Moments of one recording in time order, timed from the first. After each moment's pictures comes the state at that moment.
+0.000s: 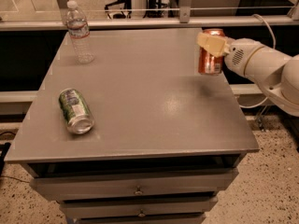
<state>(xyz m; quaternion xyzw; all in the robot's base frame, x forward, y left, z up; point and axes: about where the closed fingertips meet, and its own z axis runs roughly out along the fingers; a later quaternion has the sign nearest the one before) 0.657 -0.201 0.949 -0.04 0.73 0.27 0.63</state>
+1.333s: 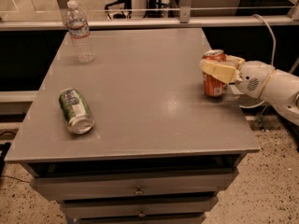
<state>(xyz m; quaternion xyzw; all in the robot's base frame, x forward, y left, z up) 0.616 -0.201 0.902 -0.22 0.67 0.35 0.62</state>
